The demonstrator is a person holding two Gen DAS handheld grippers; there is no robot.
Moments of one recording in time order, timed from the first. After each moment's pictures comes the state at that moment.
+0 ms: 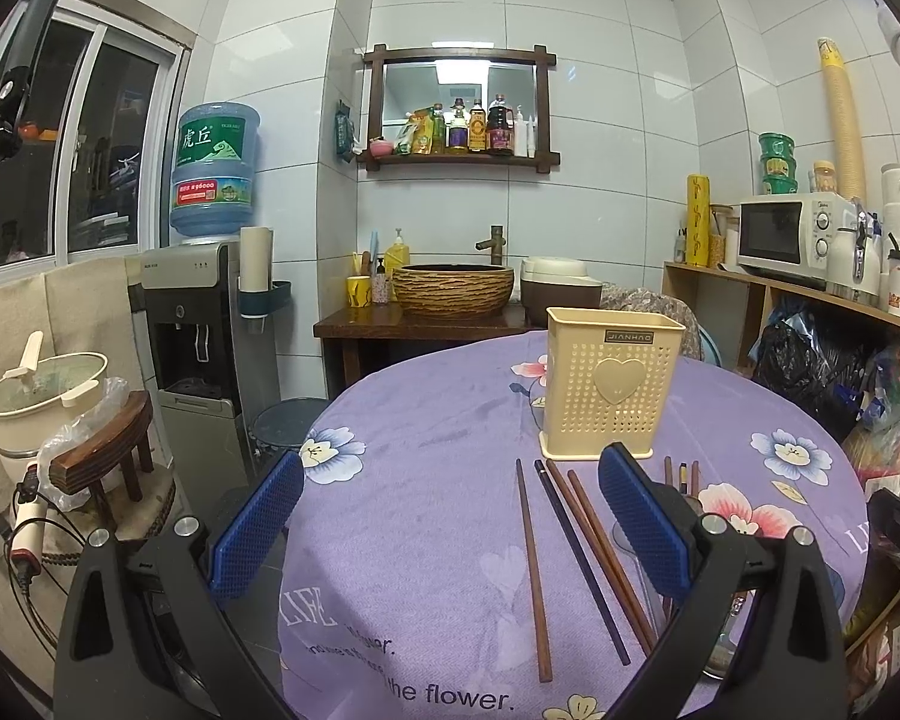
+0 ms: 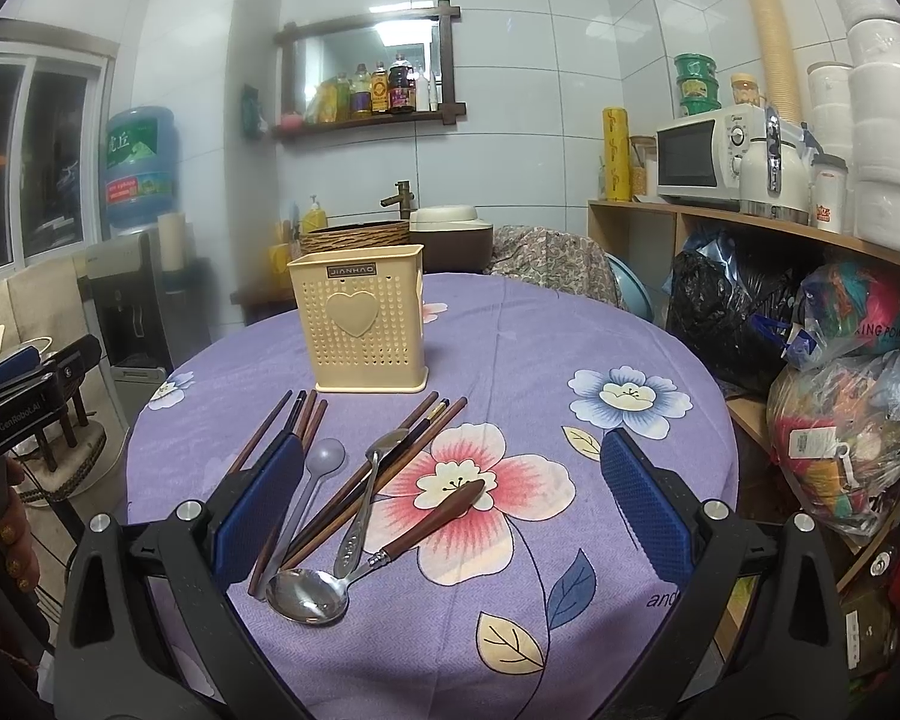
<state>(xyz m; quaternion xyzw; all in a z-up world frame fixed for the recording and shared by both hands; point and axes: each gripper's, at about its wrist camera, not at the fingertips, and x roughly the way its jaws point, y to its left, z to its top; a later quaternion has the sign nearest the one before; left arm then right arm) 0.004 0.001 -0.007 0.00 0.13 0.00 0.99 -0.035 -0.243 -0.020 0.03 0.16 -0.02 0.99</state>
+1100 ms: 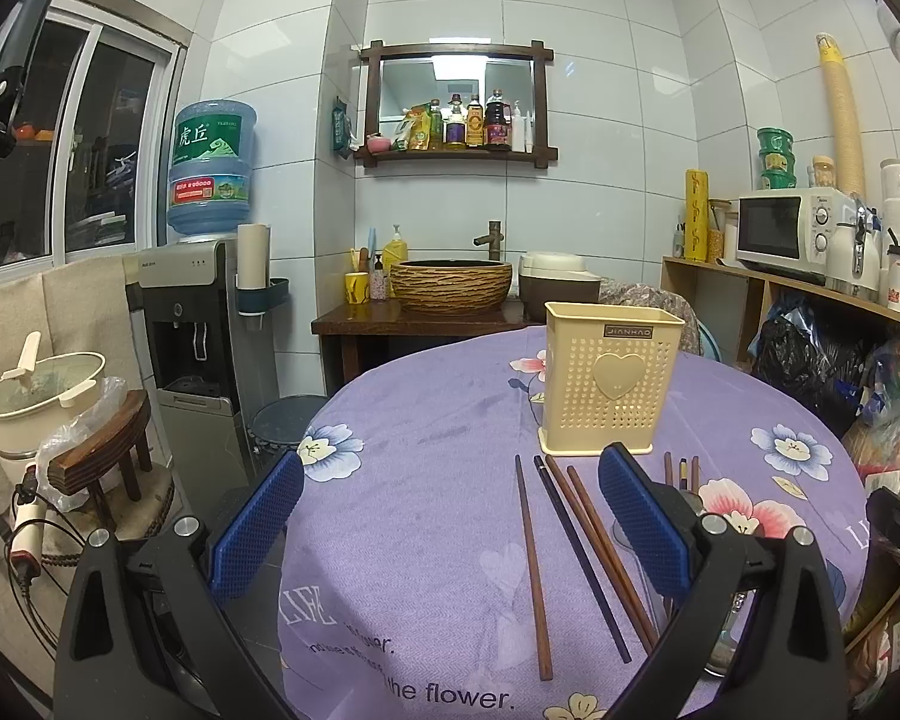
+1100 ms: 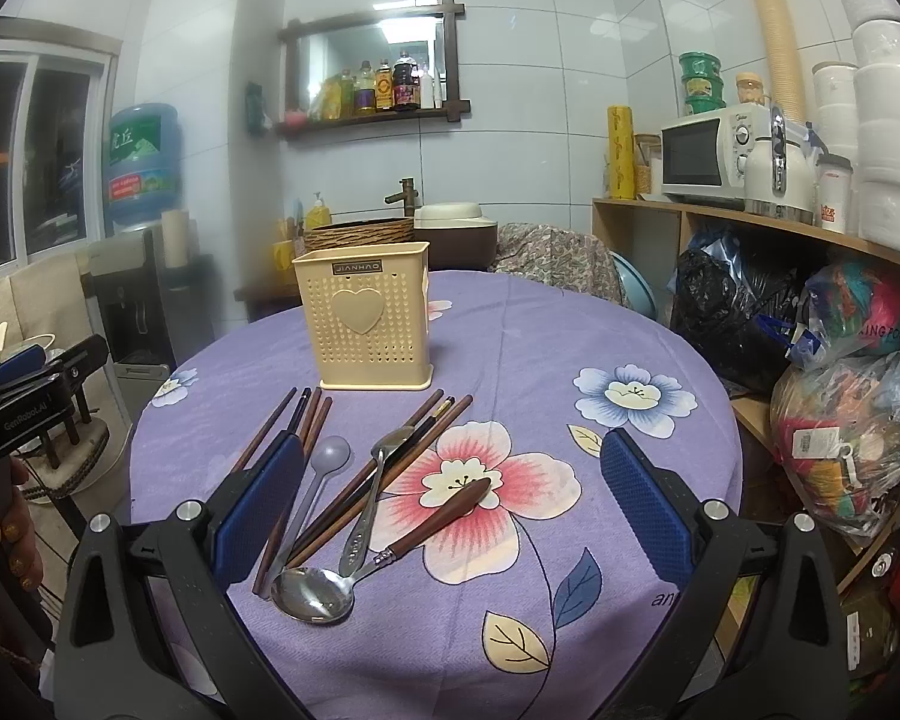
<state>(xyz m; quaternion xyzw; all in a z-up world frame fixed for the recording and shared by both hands) 0.006 0.000 -0.008 0.00 0.13 0.00 0.99 -0.036 -0.240 -0.022 0.03 0.16 -0.02 0.99</state>
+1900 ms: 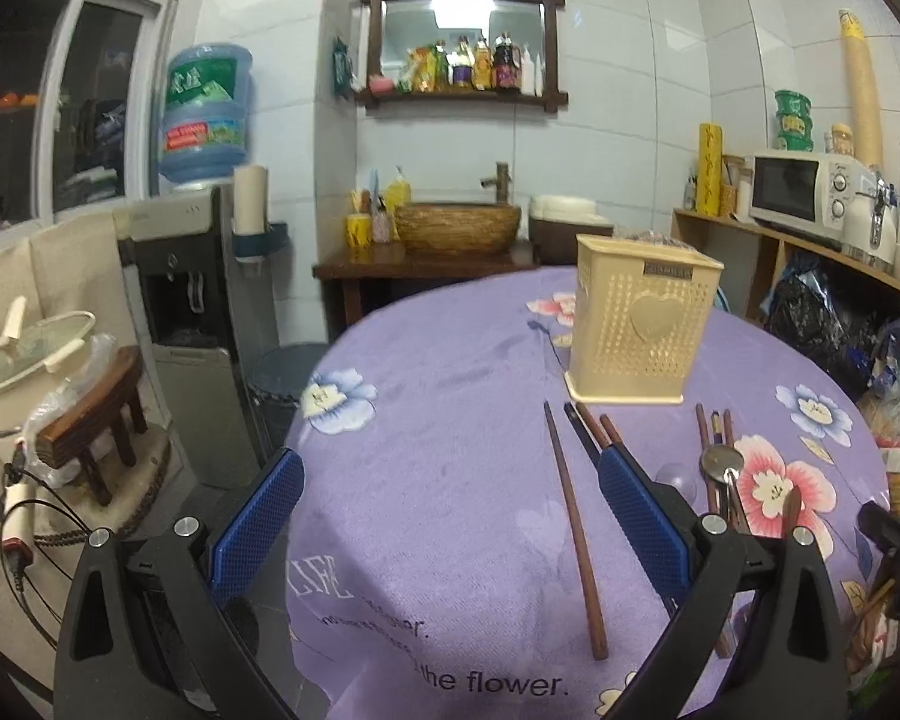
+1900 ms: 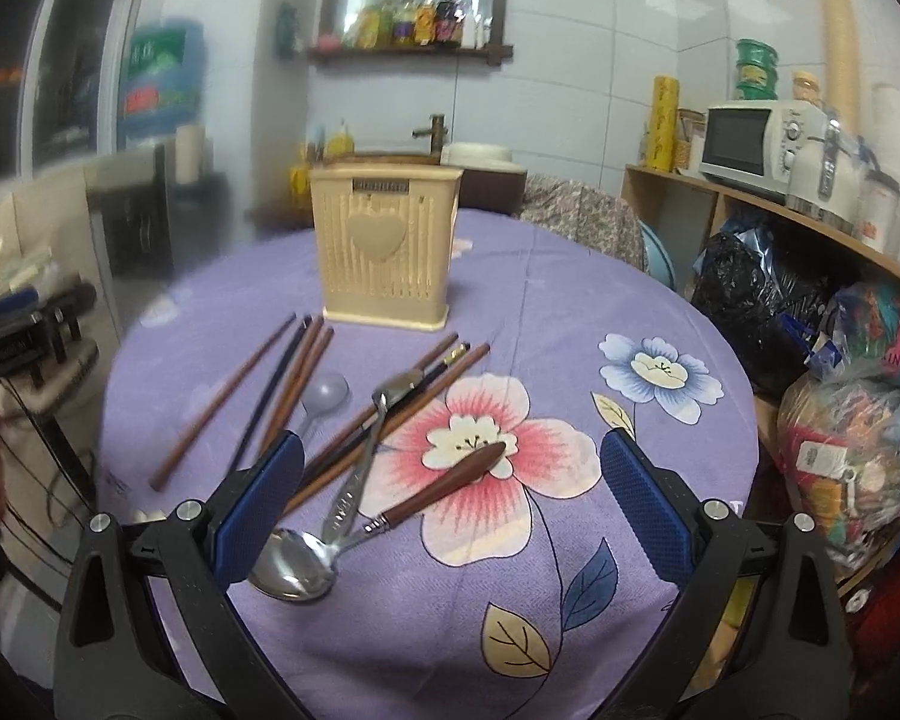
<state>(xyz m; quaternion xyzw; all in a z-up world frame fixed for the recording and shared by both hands) 0.039 0.024 -0.034 0.00 0.22 -0.01 0.98 0.010 -0.217 -0.048 -0.05 0.25 0.00 0.97</state>
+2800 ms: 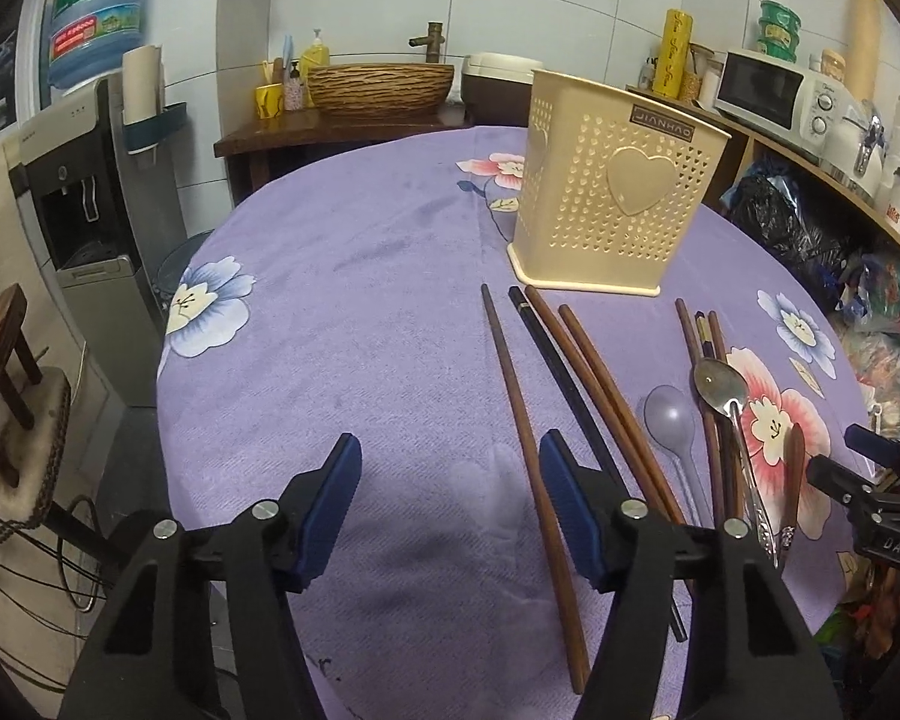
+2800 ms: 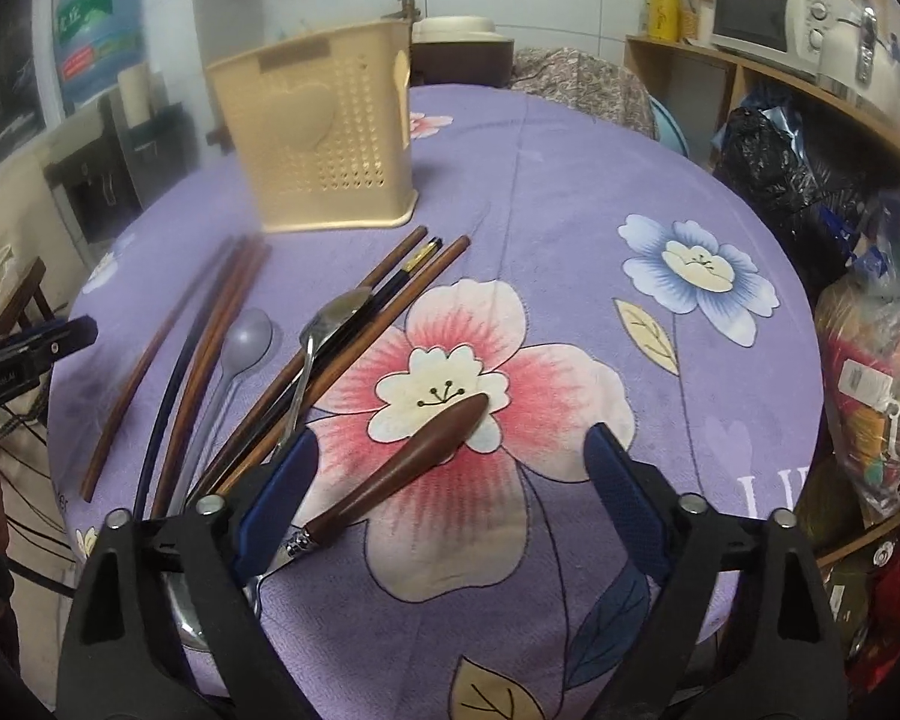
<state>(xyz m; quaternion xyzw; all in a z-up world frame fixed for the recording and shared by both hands) 0.119 0.006 -0.067 0.00 0.38 -0.10 0.92 0.089 -0.251 -0.084 0.03 0.40 0.00 0.92</state>
